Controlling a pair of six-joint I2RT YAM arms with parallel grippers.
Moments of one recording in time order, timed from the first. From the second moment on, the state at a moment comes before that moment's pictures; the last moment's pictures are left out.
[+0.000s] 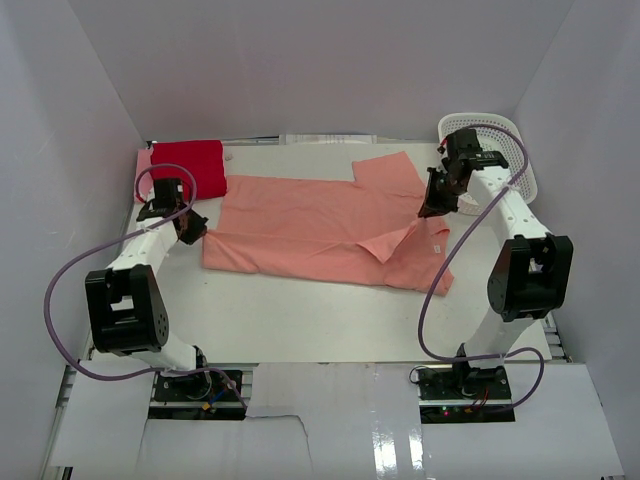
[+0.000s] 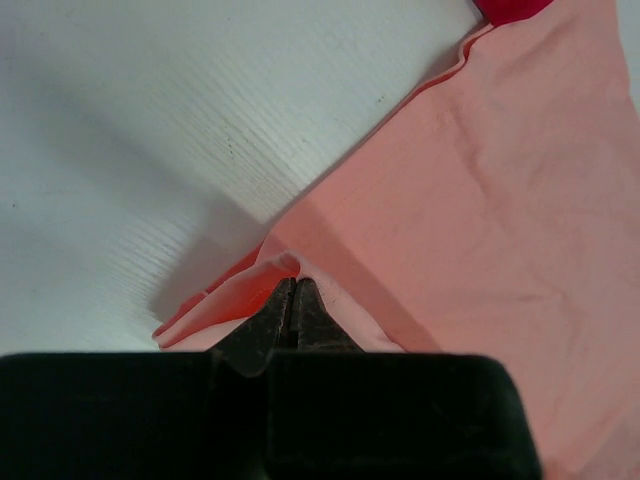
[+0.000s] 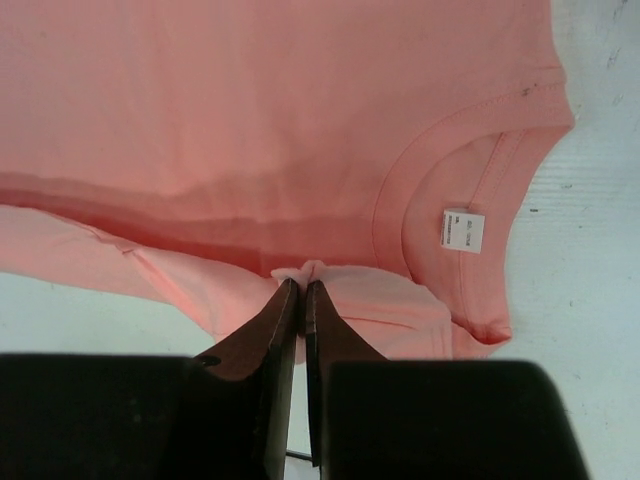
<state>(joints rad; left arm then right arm) 0.11 1.52 1.01 -0.42 -0.06 -0.75 0.12 1.73 1.53 -0.93 -0.20 0.28</state>
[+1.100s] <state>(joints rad) 0.11 1.49 0.93 -0.46 0.05 -0.66 0.12 1.53 1.05 -0.89 -0.11 0.28</state>
